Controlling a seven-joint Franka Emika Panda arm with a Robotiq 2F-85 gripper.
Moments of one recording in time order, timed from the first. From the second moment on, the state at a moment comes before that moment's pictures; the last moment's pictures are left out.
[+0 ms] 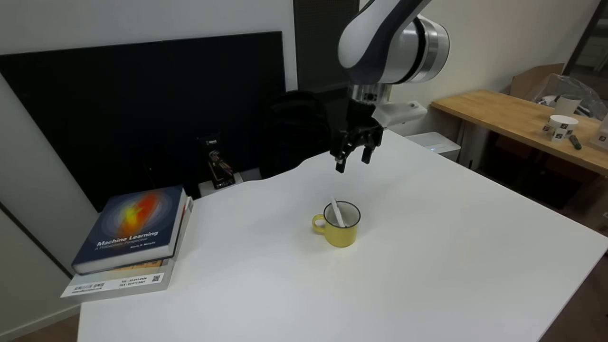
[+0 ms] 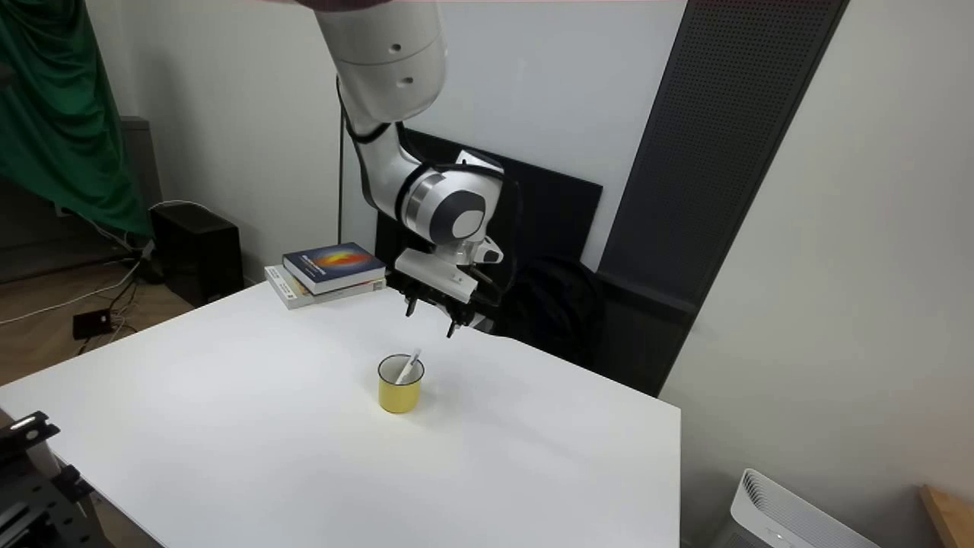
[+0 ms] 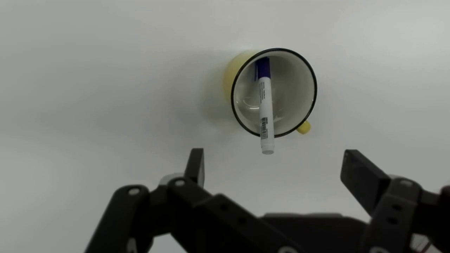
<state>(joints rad) -0.05 0.83 0.08 -1.66 0.16 2.49 -0.25</state>
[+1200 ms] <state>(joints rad) -0.04 0.99 0.08 -1.59 0.11 2.62 -0.25</state>
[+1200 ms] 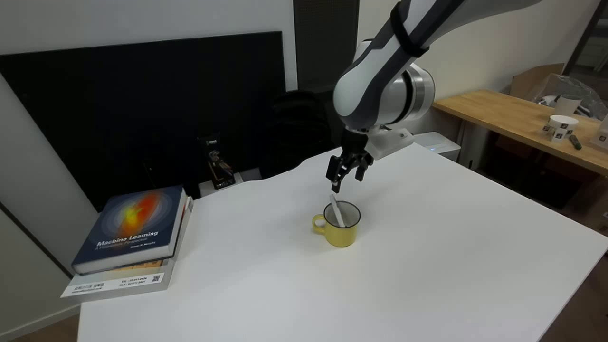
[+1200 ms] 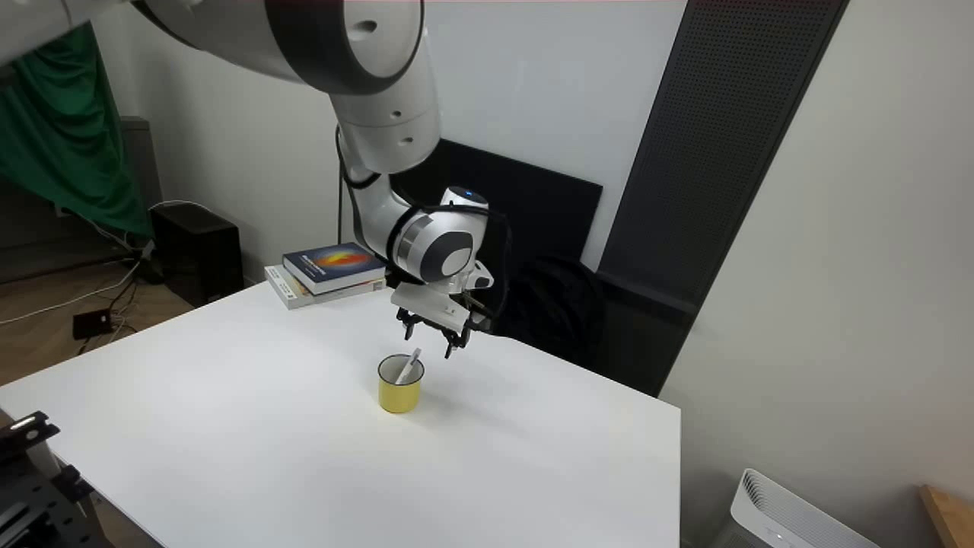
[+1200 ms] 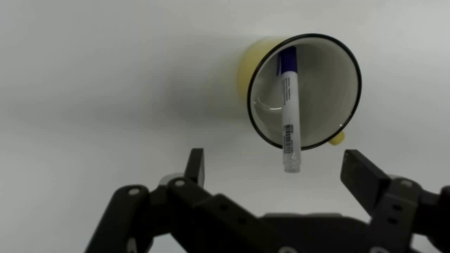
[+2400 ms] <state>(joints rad) 0.00 1.13 0.09 -1.43 0.05 2.64 -0.25</state>
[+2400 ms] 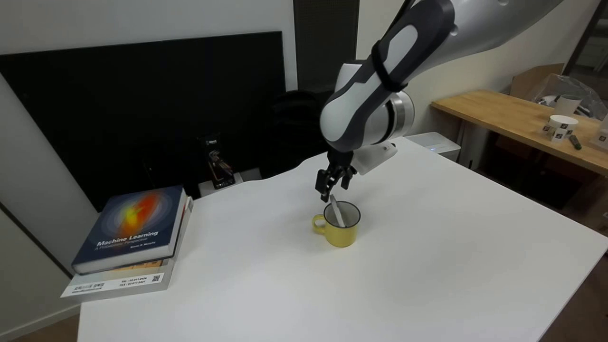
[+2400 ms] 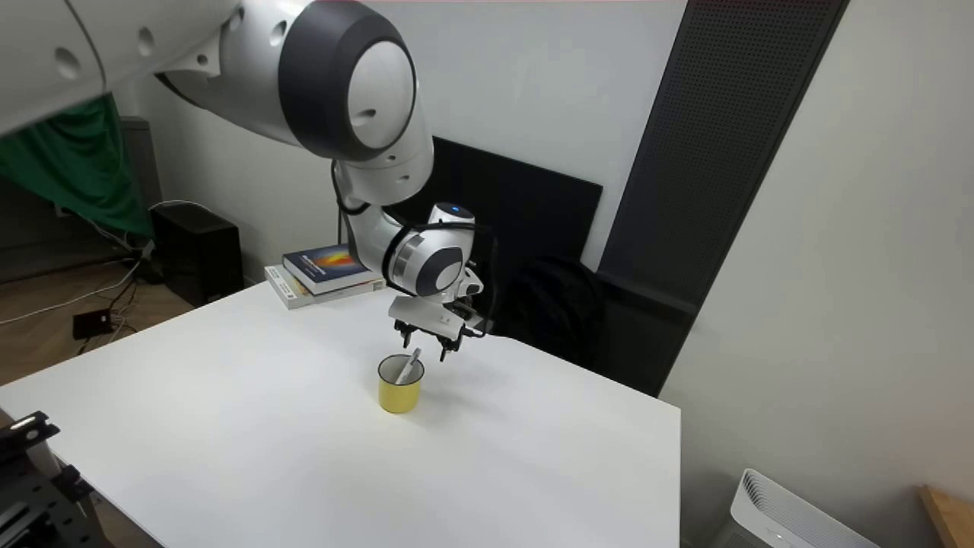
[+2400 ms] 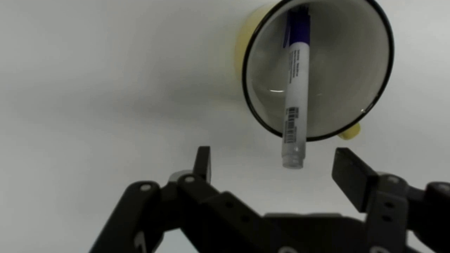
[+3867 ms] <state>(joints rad) 0.05 1.19 0.02 -1.21 0.01 2.41 -0.15</state>
